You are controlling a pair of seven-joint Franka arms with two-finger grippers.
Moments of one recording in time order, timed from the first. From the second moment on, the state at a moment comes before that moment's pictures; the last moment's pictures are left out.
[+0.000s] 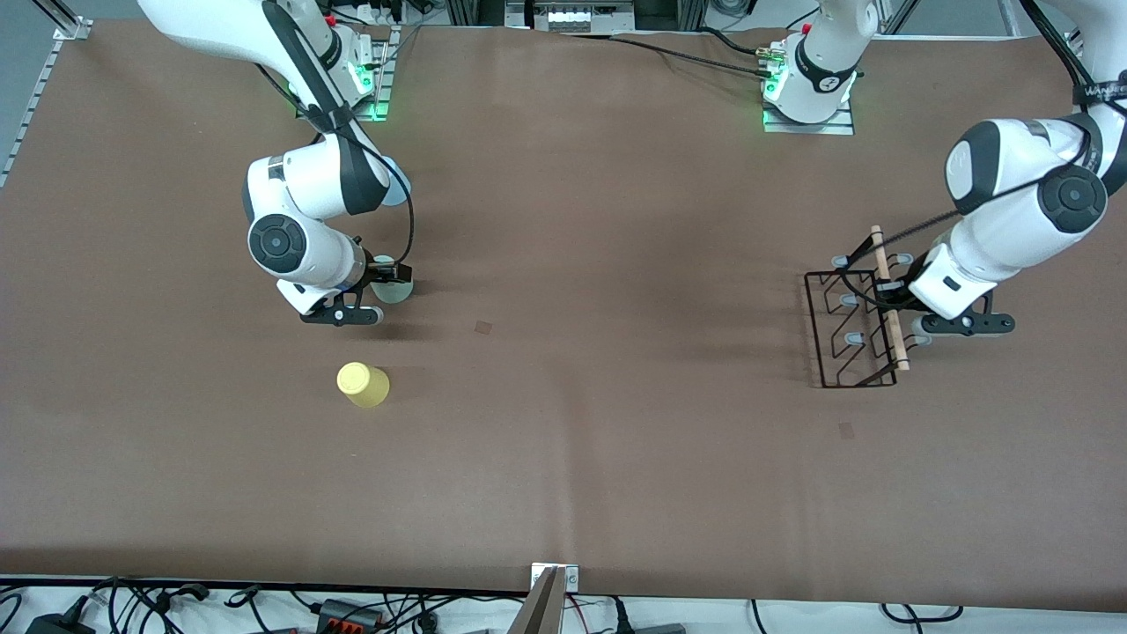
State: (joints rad) left arm 0.28 0.12 -0.30 -2.09 0.02 2.17 -0.05; right arm 0.34 0.35 -0.01 -2.08 0.10 2.18 0.29
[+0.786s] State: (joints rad) left arm -0.01 0.20 -0.48 -1.78 -0.08 1.92 -0.38; right arm 0.34 0.40 -0.01 -2.08 0.15 2.18 0.30
